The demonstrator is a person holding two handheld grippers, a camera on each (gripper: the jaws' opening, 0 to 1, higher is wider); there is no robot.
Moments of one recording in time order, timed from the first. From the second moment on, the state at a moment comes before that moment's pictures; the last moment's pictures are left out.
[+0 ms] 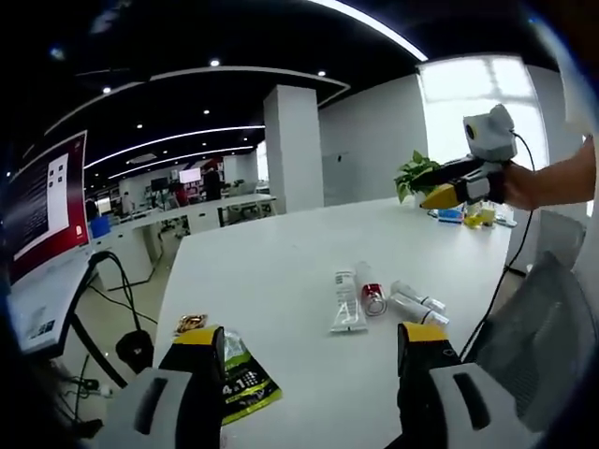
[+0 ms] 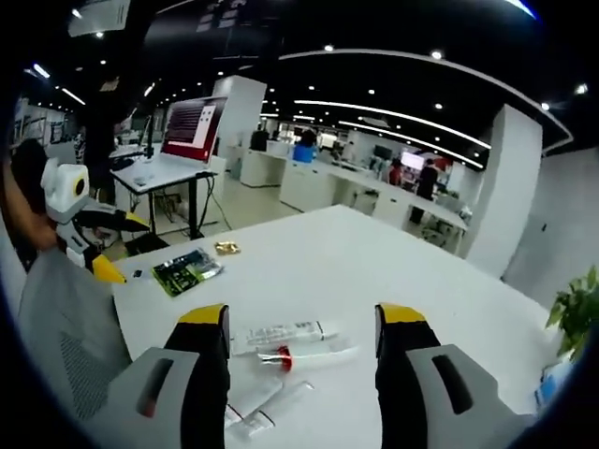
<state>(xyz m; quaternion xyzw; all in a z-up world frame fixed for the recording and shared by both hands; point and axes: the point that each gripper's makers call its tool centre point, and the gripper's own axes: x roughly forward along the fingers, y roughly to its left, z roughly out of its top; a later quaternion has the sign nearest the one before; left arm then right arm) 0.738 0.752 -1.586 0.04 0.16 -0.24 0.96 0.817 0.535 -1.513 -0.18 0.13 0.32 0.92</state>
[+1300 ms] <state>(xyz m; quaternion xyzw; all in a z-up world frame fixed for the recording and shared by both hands) 0.737 0.753 -1.597 0.06 0.18 -0.24 0.95 0.901 0.566 -1.568 -0.43 0.23 0.47 0.73</state>
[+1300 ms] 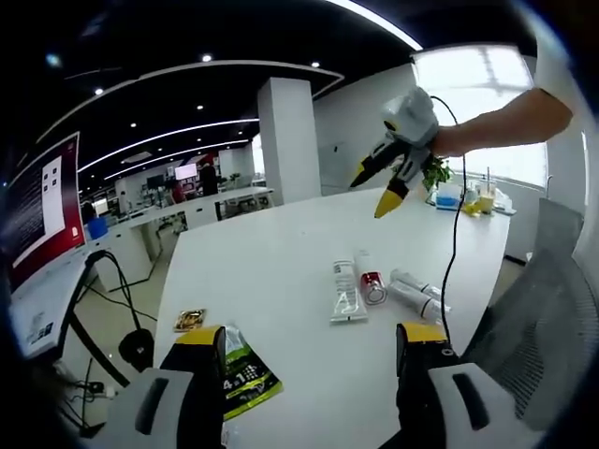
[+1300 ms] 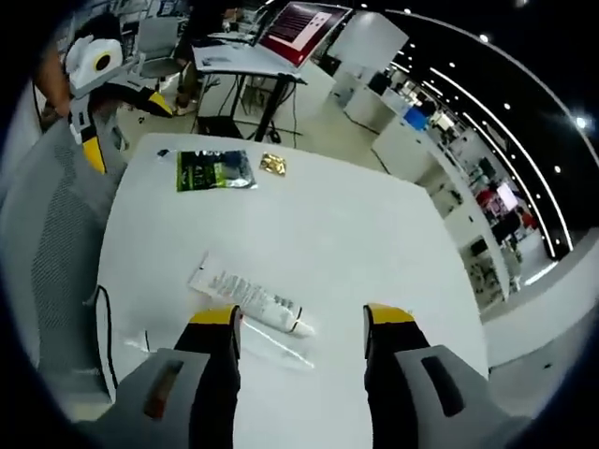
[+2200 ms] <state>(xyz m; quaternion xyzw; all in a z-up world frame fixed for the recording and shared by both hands) 0.740 0.760 -1.607 0.08 0.20 -0.23 0.95 0.921 0.589 -1.655 -0.53 0.33 0.56 0.55</state>
